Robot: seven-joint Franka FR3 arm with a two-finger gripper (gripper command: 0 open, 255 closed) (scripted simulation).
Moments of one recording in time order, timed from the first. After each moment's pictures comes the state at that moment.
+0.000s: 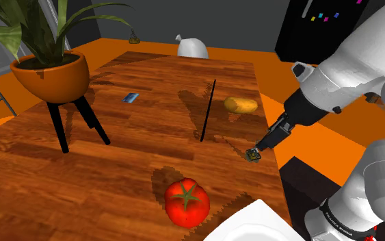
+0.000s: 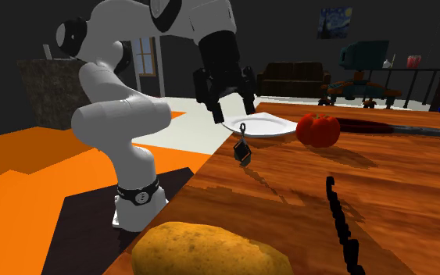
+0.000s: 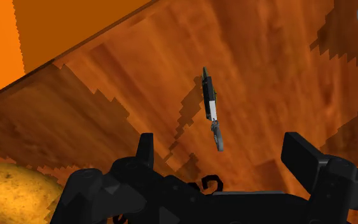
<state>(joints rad) 0.28 -1.16 0.34 -2.77 0.27 1.99 0.19</state>
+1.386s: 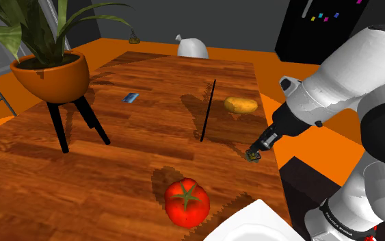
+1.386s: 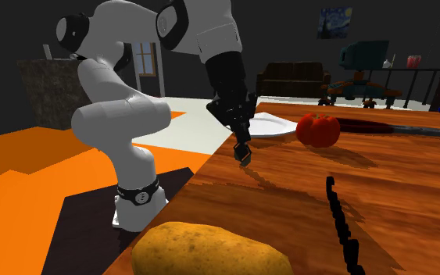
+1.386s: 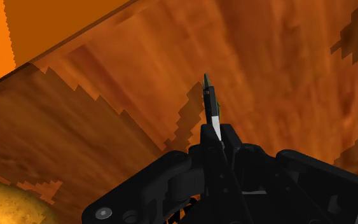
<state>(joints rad) 0.29 -1.11 0.38 -2.84 0.30 2.12 0.19</state>
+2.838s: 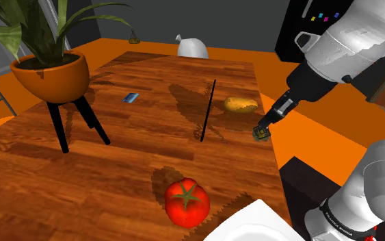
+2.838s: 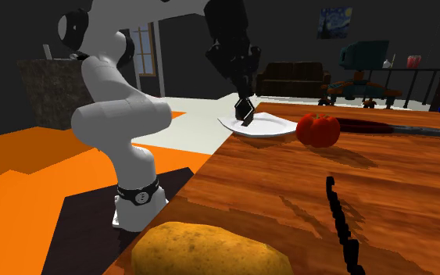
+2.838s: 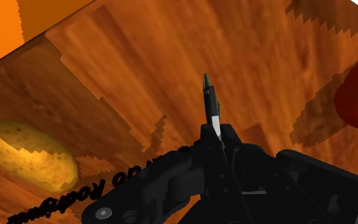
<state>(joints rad) 0.24 -1.08 0.31 -2.59 0.24 1.91 0.19</state>
